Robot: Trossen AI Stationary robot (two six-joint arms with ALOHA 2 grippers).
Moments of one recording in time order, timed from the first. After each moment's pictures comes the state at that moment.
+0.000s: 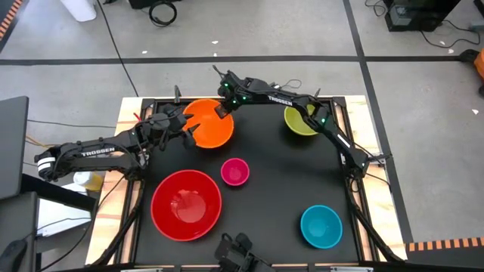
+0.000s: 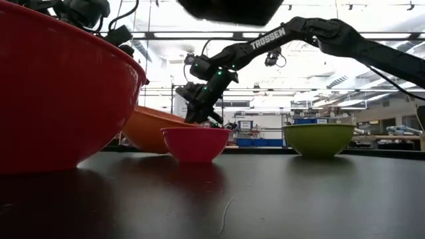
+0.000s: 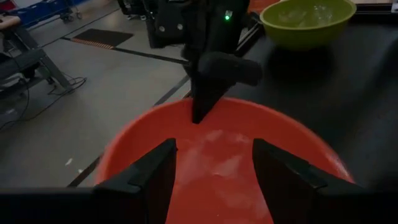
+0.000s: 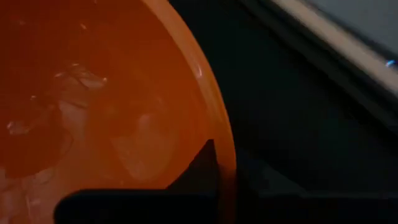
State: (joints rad) left arm 0.40 0.80 0.45 -0.01 -0.30 0.10; right arm -0.53 2.48 2.26 -0.70 -0.24 0.32
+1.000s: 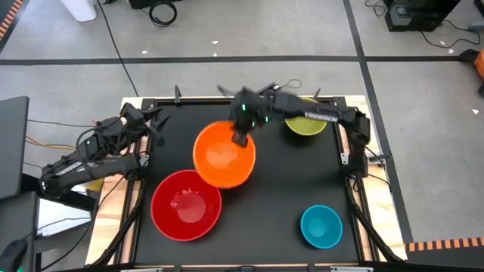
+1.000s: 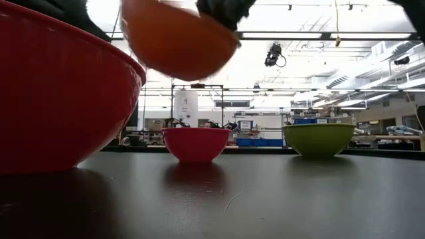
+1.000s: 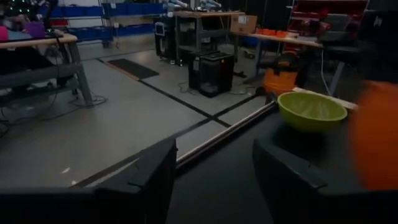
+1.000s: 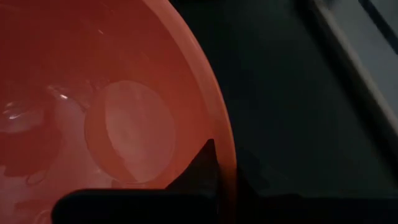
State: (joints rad) left arm 0.40 0.25 0.56 -0.43 -0.40 -0.09; right arm -0.20 1.91 1.93 -0.85 -0.07 0.11
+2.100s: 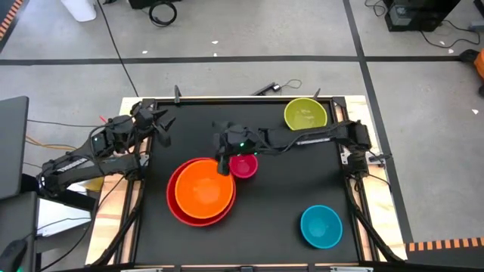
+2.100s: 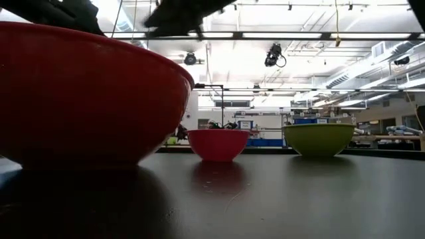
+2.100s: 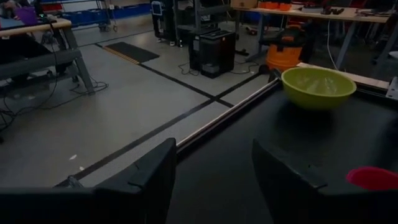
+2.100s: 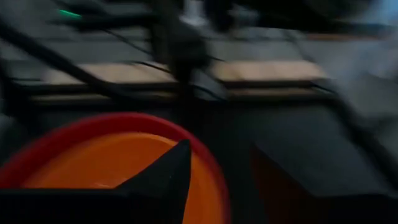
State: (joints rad) left arm 0.40 0.35 0.56 -0.42 -0.40 -0.07; right arm 0.00 1.94 1.68 -0.17 0.12 0.02
